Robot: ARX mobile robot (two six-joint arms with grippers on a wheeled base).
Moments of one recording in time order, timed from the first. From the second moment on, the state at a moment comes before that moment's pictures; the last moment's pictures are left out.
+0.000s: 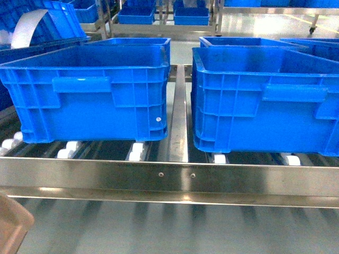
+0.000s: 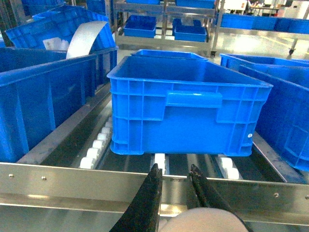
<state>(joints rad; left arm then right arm) 0.00 0.46 0.01 0.45 0.00 -0.02 0.00 0.00 0.01 0.00 0.00 0.00</state>
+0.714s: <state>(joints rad) 0.00 0.25 0.01 0.24 0.00 -0.02 0.00 0.00 0.01 0.00 0.00 0.00</state>
